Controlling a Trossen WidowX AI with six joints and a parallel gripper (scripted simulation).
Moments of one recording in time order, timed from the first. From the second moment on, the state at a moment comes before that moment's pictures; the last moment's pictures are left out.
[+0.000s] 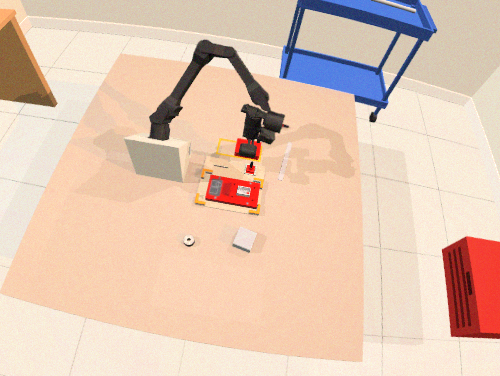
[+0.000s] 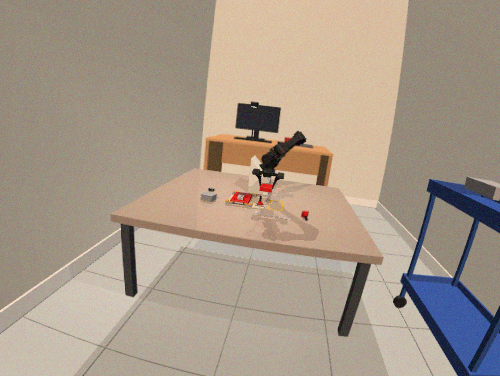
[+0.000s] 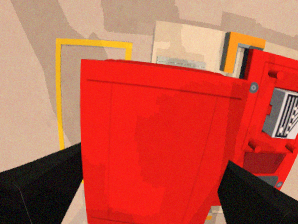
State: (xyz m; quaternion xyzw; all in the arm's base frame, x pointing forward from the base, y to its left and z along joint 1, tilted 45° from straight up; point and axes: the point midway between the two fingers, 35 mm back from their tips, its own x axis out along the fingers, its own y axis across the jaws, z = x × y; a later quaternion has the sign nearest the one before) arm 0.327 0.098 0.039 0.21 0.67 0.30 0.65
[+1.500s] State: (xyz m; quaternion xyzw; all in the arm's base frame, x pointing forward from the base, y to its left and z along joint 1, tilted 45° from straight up) arm 0.287 0.155 0.075 0.22 0.66 0.31 0.64
